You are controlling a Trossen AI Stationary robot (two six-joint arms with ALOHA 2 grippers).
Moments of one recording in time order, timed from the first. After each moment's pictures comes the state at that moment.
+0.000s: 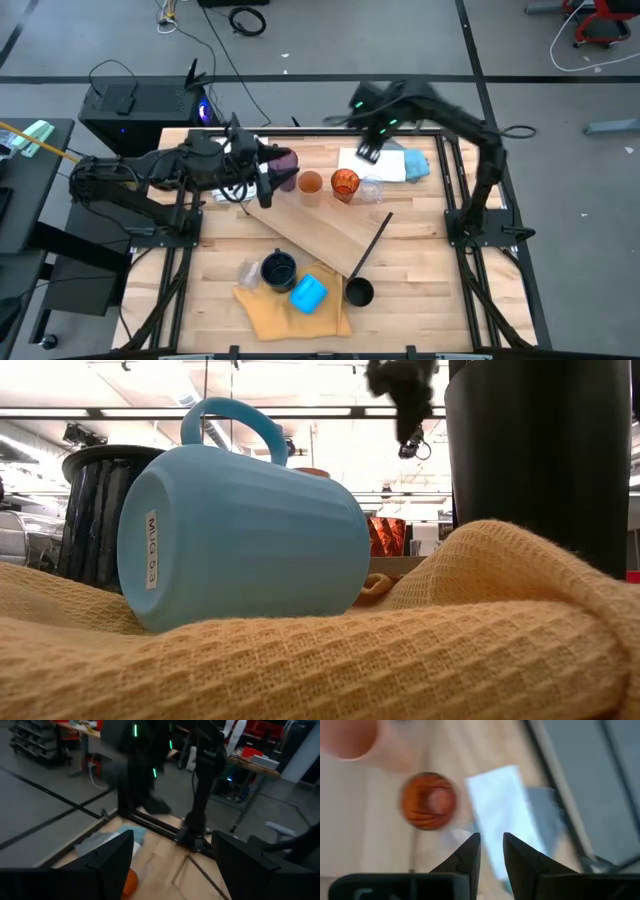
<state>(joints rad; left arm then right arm) -0.11 1.19 1.40 -0.39 -0.44 -0.36 -0.41 1.79 2.10 -1.57 0.11 0.03</state>
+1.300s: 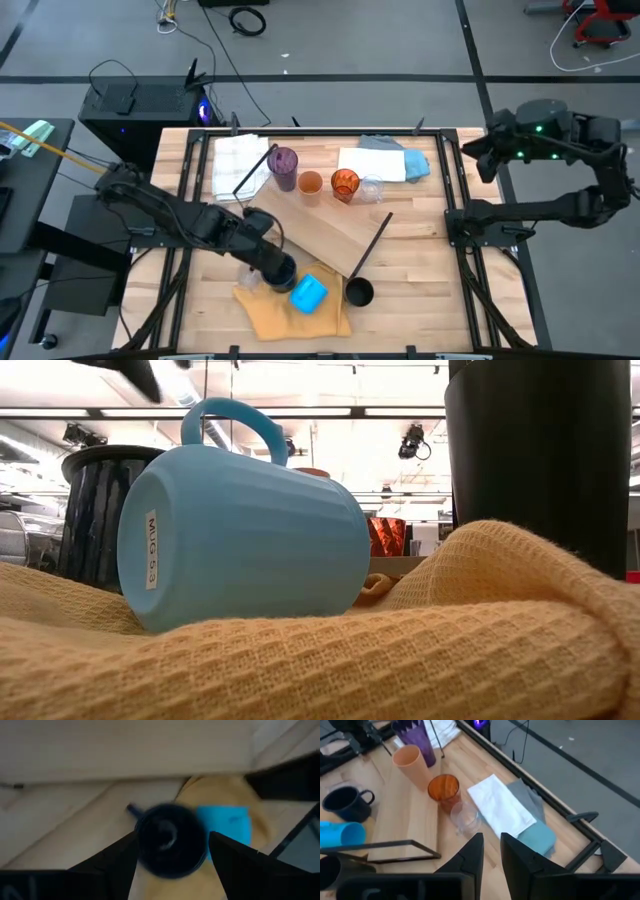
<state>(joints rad) -0.45 1.48 1.40 -1.11 -0.27 -1.34 -0.39 0.83 1.63 -1.56 0.12 0.26</state>
